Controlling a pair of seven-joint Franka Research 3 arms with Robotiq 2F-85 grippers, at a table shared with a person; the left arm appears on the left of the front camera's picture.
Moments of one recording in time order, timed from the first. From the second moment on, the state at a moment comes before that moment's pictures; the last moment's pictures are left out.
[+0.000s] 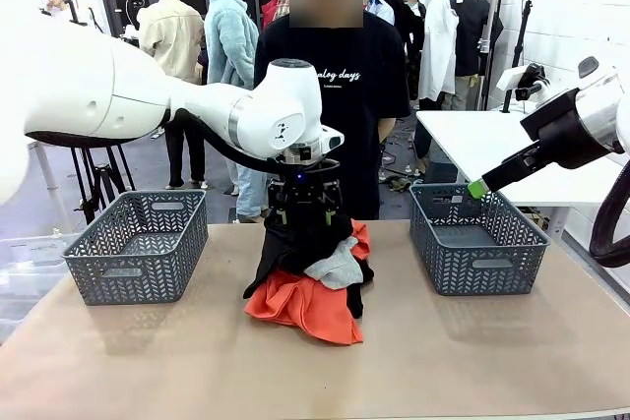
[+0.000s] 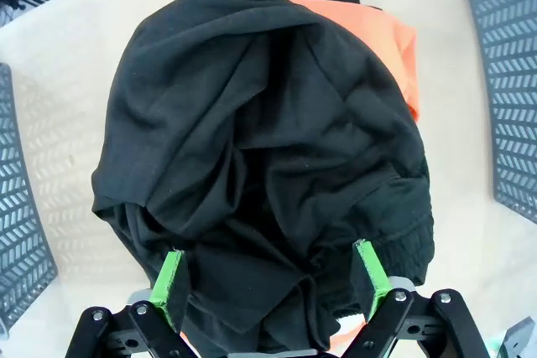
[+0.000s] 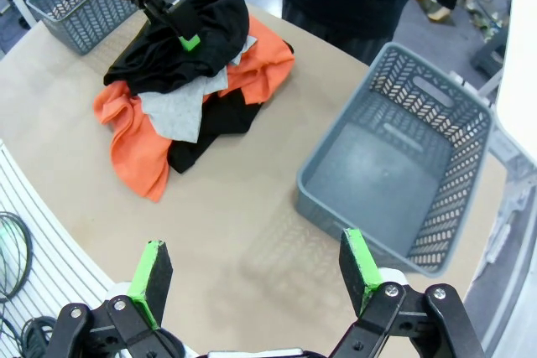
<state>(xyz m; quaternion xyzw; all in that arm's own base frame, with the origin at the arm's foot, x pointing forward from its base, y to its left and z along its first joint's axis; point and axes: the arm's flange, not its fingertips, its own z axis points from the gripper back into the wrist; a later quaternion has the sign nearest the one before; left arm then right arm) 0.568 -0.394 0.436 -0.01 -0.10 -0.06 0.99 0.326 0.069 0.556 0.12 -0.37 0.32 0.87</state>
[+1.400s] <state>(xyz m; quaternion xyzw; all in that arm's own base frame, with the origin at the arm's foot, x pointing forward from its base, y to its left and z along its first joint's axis) 0.578 -0.396 0.431 0.00 -0.09 -0.05 0.99 0.326 0.069 0.556 0.12 -0.37 0.32 0.87</state>
